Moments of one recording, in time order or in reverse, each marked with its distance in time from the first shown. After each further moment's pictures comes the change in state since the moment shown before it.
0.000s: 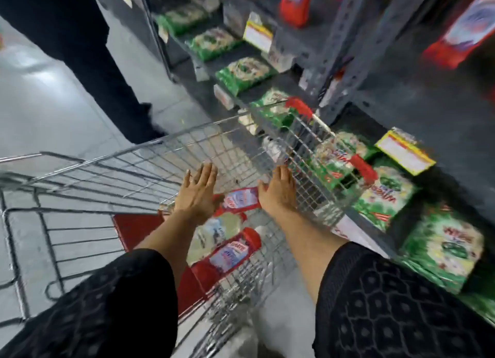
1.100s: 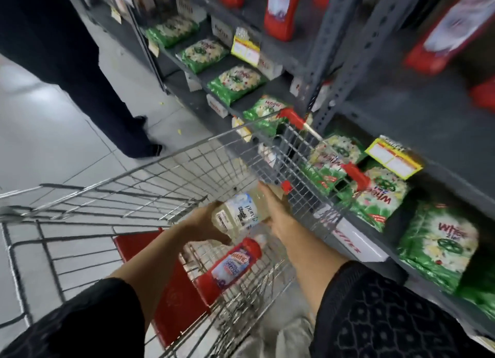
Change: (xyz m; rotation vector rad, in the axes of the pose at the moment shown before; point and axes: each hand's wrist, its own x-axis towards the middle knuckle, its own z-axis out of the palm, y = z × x) left_hand -0.006 0.007 -0.028 -0.518 -0.405 -0.081; right_hand -0.005 -0.002 -0.002 1.165 -0.256 0.629
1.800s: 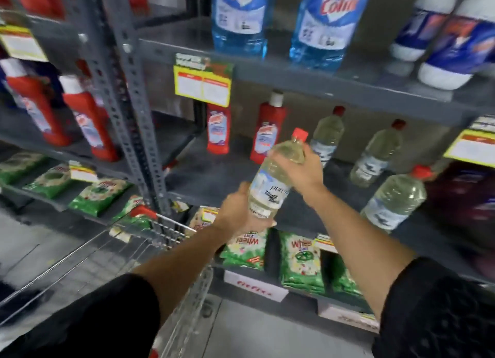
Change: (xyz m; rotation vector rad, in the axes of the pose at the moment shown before) left_hand -0.032 0.435 0.084 0.022 0.214 0.733; right_hand -0.192 -0.212 -0.358 -0.100 0.772 -0.869
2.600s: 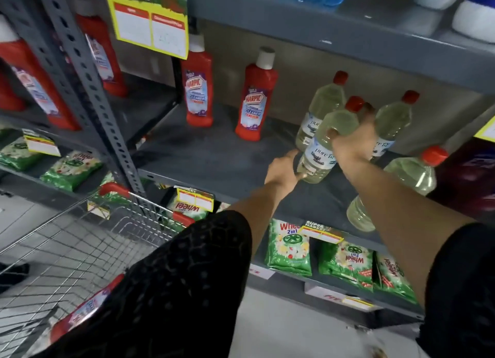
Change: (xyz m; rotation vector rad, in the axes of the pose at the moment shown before) left_hand 0.116 0.064 0.130 -0.114 -0.035 0.071; right_hand 0.104 0.074 -0.074 -0.238 0.318 -0.089
